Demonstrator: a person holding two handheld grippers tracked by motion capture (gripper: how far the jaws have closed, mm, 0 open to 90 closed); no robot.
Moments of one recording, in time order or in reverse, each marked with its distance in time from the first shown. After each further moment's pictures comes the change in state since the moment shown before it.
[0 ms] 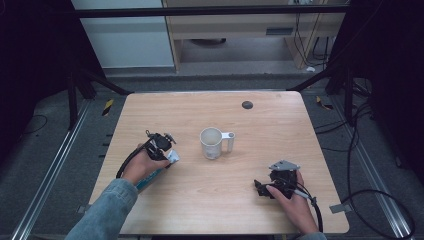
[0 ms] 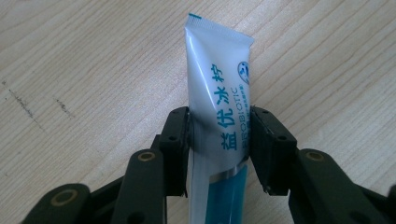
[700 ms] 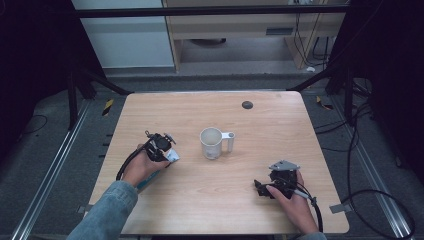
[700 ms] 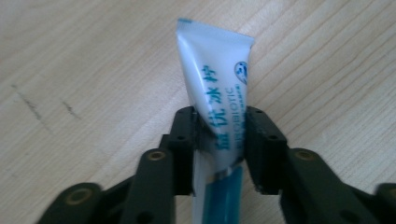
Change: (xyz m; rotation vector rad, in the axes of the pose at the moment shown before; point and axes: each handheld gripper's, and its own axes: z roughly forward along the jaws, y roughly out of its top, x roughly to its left) left arm -0.001 -0.002 -0.004 -0.029 0.028 -0.001; right arm 0.000 0.000 0.000 -0.001 -0.002 -0.003
